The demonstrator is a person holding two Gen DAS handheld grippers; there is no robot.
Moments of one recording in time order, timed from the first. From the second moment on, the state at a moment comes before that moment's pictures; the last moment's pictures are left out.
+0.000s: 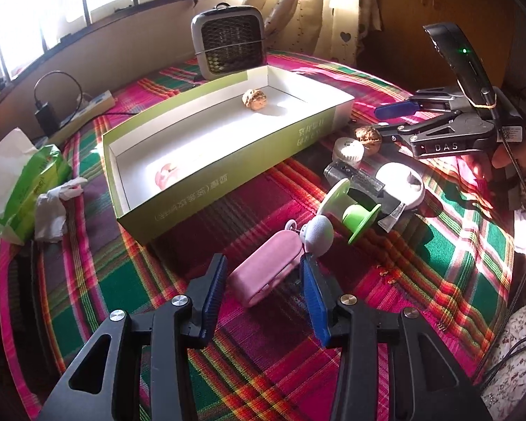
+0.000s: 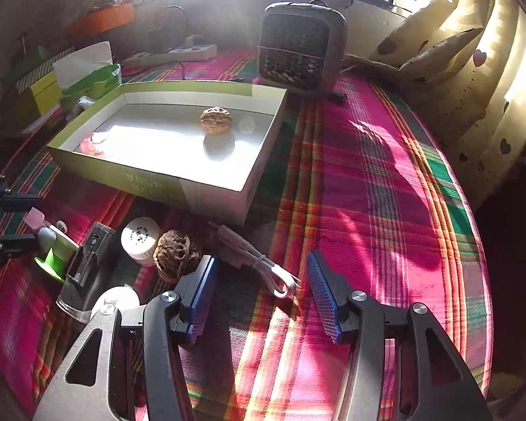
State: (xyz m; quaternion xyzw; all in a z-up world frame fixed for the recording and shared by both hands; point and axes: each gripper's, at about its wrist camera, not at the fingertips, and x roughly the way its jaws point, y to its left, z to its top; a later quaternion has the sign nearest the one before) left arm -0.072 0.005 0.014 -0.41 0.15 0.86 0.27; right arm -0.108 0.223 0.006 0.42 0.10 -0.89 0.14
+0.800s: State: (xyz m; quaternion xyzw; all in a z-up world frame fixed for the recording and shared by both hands) left arm -0.084 -0.004 0.009 -0.43 0.09 0.87 0.23; right arm -0.109 0.219 0.006 0.42 0.09 -0.88 0.18
